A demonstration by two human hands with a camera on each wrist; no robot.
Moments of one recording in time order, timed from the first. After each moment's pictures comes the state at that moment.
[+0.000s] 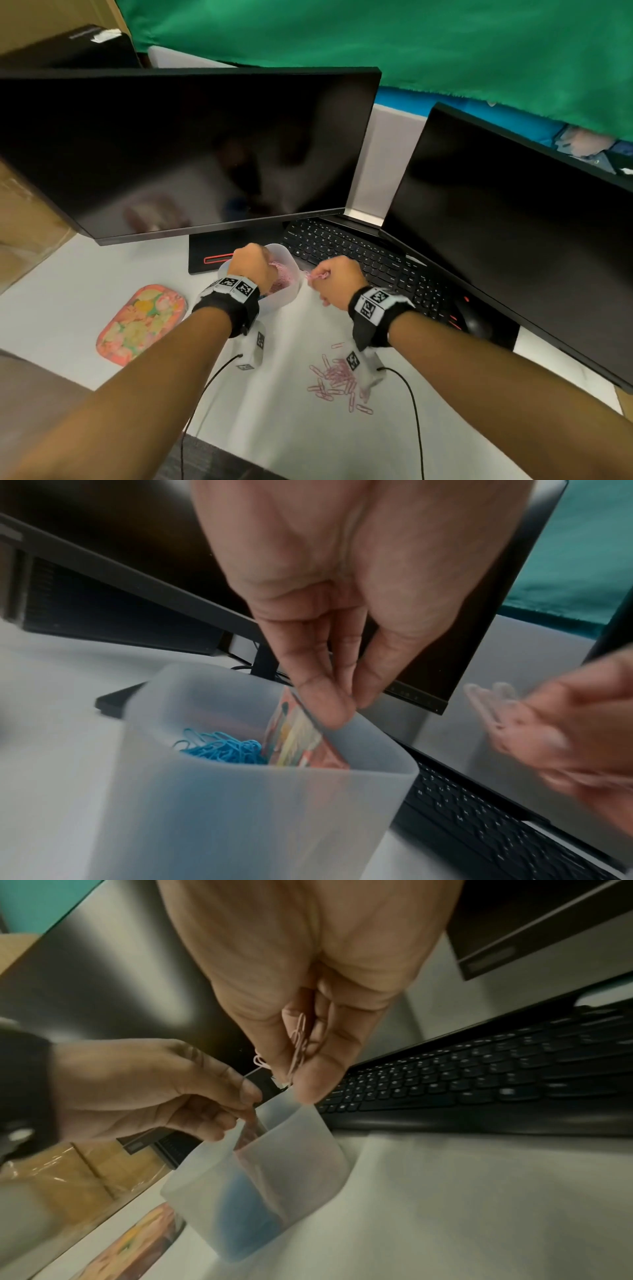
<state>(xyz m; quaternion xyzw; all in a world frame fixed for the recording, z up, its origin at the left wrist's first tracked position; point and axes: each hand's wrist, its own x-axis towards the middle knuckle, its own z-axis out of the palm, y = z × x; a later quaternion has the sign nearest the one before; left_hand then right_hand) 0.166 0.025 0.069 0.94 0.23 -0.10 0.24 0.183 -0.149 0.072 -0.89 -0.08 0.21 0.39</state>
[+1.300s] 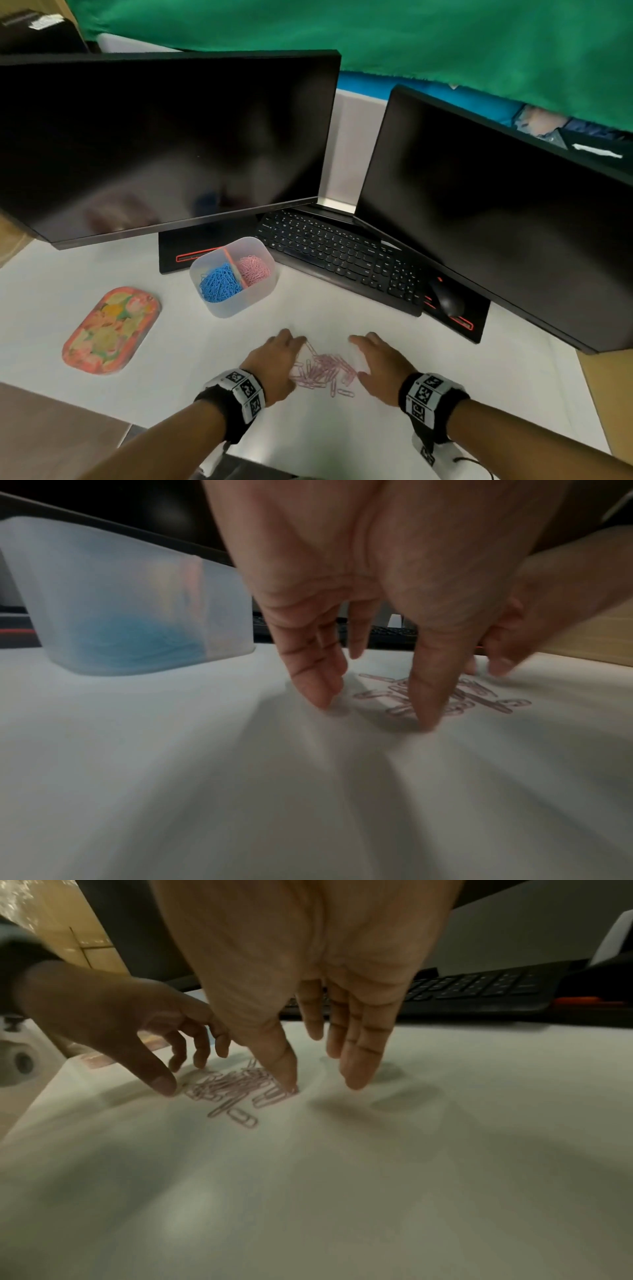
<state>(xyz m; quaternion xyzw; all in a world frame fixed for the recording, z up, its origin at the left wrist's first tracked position) 0.046 -0.050 -0.014 0.95 -0.13 -0.25 0.17 0.076 -0.292 -0.008 -0.93 -0.17 0.28 0.17</state>
